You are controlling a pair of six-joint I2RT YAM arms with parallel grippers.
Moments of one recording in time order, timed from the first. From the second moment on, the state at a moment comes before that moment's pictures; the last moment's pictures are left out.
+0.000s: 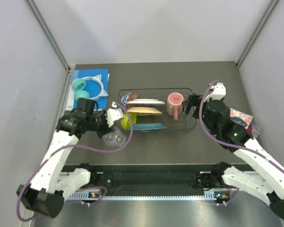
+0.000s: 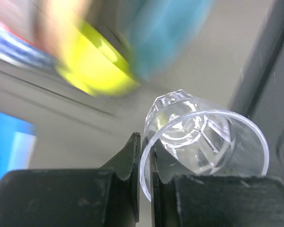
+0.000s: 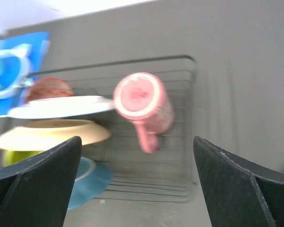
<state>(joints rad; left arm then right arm) -0.28 0.98 0.93 -1.00 0.55 0.80 0.68 0.83 0.90 -0.41 0.50 0.44</state>
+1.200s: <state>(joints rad) -0.21 1.17 1.39 0.13 0.86 -0.84 0.68 1.22 0.82 1.07 -0.35 1.43</state>
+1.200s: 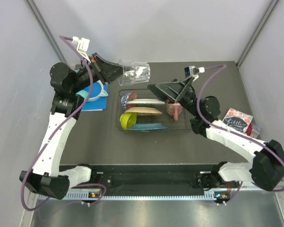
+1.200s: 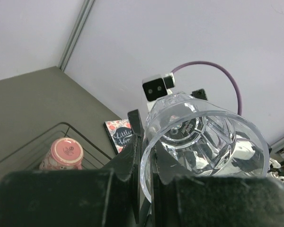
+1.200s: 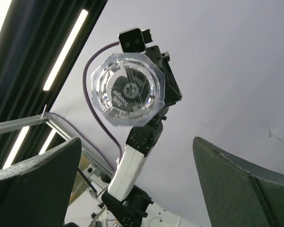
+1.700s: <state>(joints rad) -0.21 1.16 1.25 0.20 0.90 -0.87 0.70 1.38 0.95 1.11 -0.35 1.46</state>
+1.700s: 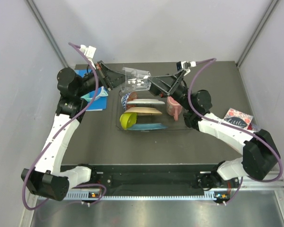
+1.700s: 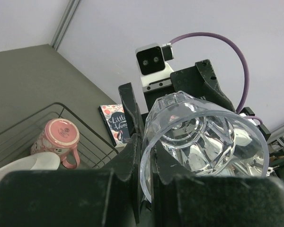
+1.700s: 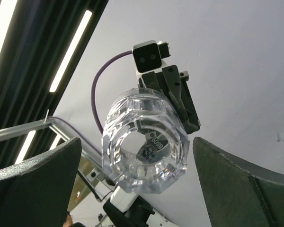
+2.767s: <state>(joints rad) -0.25 1.16 1.17 0.29 0.91 -0.86 0.72 1.44 1.01 1.08 -0.40 1.45</state>
